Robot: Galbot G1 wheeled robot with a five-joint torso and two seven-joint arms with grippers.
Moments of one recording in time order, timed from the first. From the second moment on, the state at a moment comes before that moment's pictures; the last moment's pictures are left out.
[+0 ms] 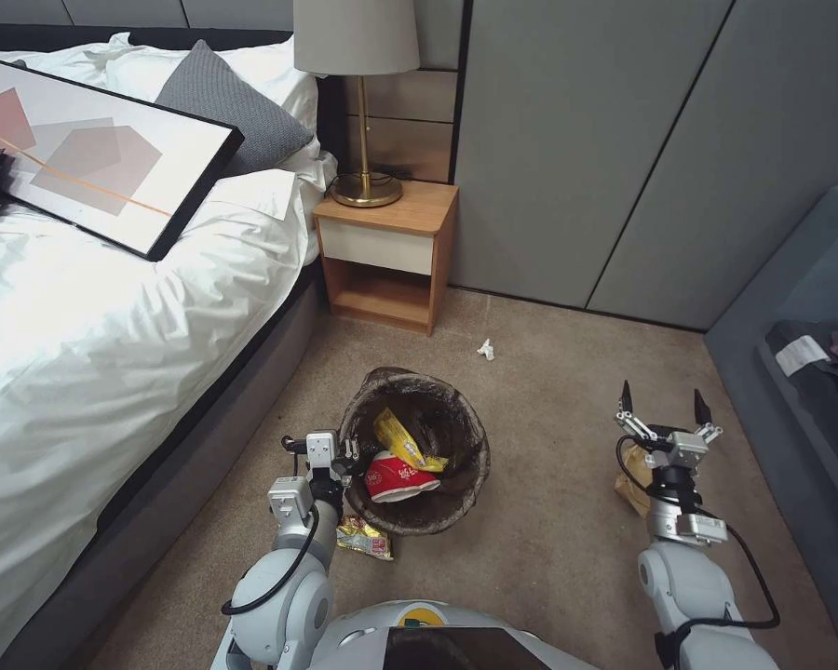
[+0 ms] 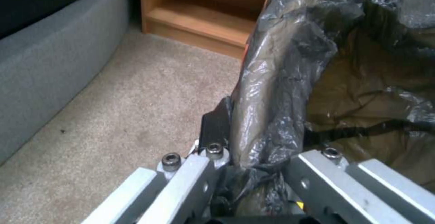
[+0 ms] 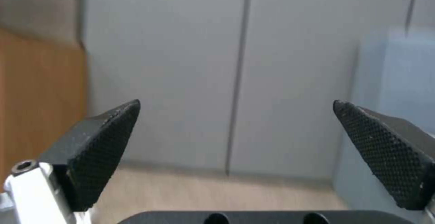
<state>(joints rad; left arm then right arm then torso) 1.65 -1.50 -0.31 -2.25 -0.22 0.39 -0.20 -1.51 1.32 0.79 1.72 0.18 0.64 0.08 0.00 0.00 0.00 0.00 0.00</state>
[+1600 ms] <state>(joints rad) 1.66 -1.48 -0.28 -2.24 -0.22 0.39 -0.20 -1.06 1.21 0.72 0.77 0.21 0.19 0.10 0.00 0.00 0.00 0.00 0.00</state>
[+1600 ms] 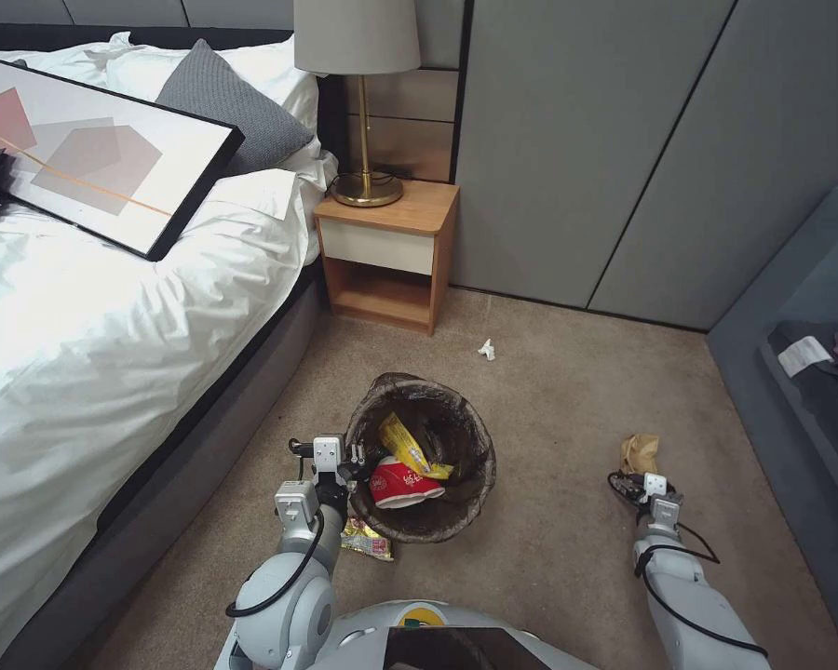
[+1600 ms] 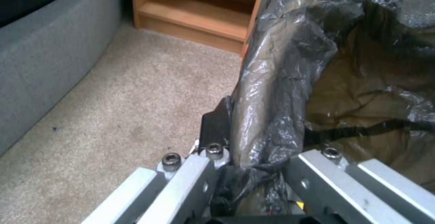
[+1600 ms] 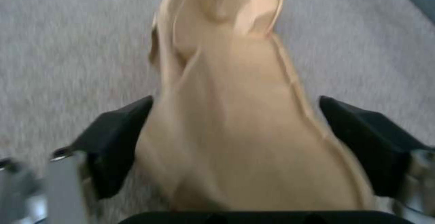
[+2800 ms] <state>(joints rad) 1.66 -1.47 -0.28 -2.25 -0.22 0.39 -0.19 -1.07 1.22 0.72 0.79 0.21 0.22 0.10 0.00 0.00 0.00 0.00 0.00</state>
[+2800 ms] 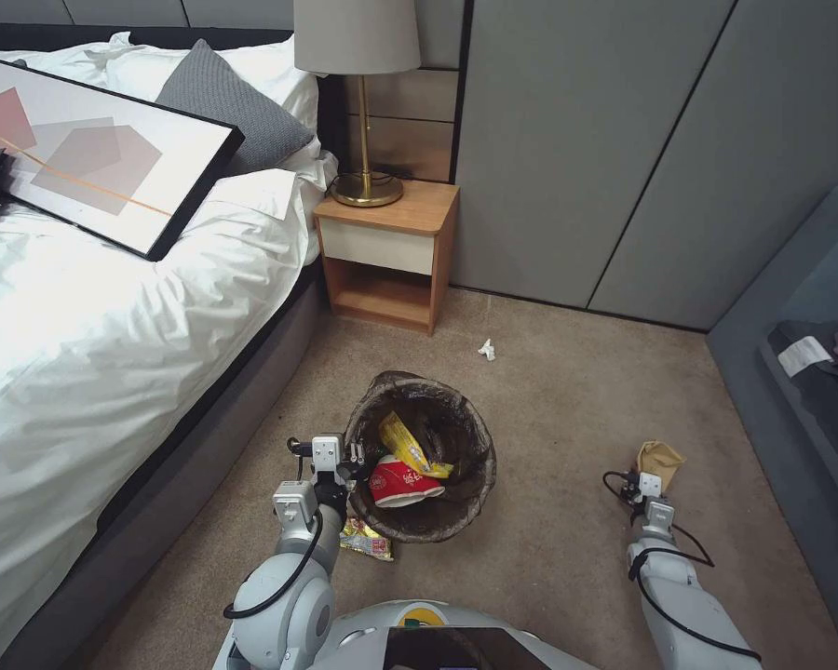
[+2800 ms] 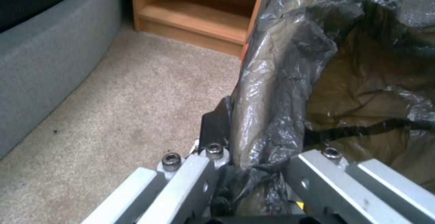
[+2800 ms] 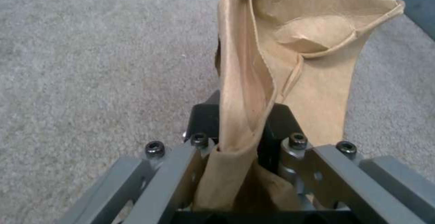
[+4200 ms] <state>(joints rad) 1.64 -1.48 -0.25 -2.21 -0.23 0.40 -0.19 -1.41 1.16 0.27 2.01 0.49 0.44 -0.58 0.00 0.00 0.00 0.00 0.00</state>
